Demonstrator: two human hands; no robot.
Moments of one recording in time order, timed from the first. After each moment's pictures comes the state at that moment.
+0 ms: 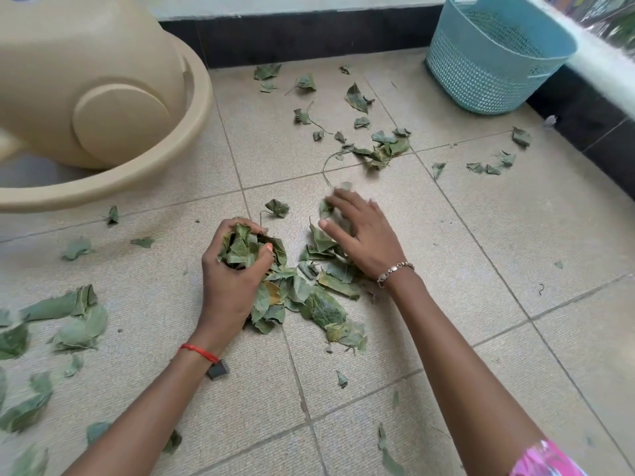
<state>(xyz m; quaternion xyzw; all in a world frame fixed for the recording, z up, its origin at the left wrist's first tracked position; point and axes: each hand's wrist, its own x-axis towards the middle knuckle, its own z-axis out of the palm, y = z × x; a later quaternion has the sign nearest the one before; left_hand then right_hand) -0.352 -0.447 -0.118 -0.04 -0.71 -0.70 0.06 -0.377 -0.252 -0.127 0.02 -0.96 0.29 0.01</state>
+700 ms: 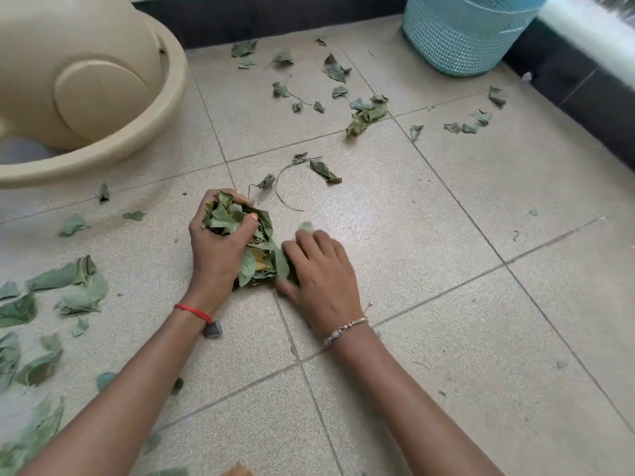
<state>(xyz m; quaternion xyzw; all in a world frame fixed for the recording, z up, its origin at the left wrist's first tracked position) -0.347 -0.447 -0.122 -0.03 -0.70 -0.71 0.05 -0.273 -0.327 -0.135 0.03 -0.99 0.09 0.14</state>
